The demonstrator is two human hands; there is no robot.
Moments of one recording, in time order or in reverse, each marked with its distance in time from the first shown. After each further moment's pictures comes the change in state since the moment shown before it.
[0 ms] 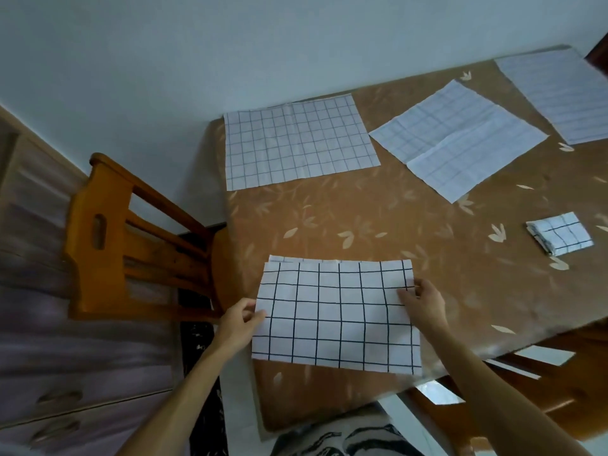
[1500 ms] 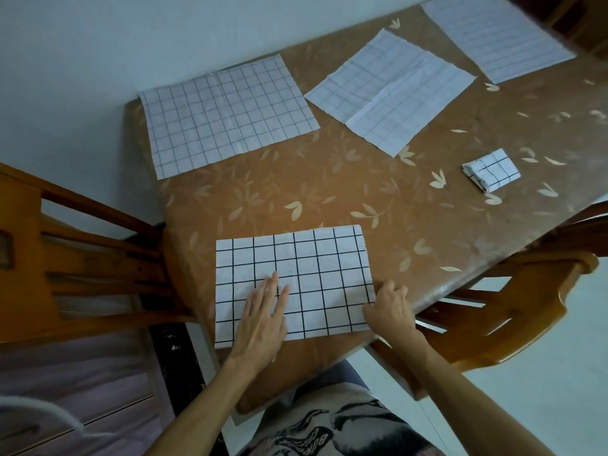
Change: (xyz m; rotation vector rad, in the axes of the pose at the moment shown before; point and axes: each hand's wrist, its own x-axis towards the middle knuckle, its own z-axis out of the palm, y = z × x) left_hand -0.028 0.012 0.109 0.969 -0.011 0.727; right_hand -0.071 0.040 -0.006 -0.555 -0.081 0.133
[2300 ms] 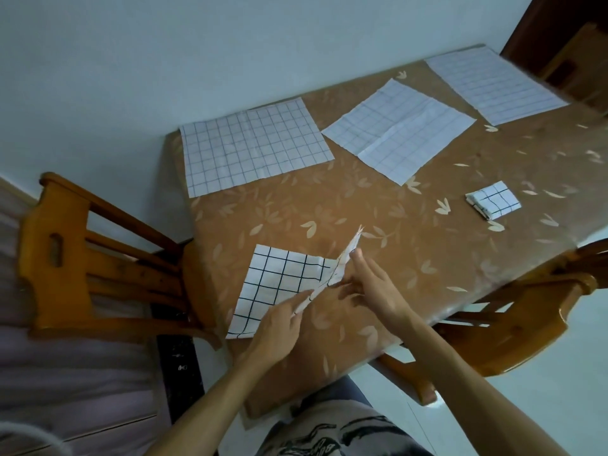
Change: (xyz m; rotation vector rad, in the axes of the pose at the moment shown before) left_hand -0.002 0.024 -0.064 -0.645 0.092 -0.193; right_hand -0.054 -0.066 -0.060 0.949 -0.279 -0.362
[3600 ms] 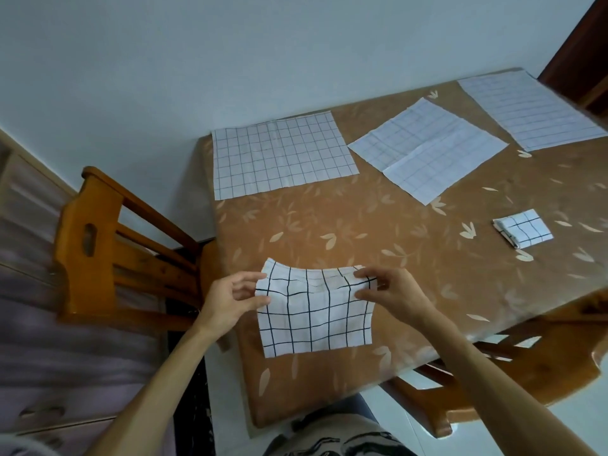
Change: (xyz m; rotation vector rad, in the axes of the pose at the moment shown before) left_hand 0.004 -0.042 -0.113 -0.513 0.103 -0.148; right_hand 0.041 -0.003 -0.029 -0.646 -0.082 -0.305
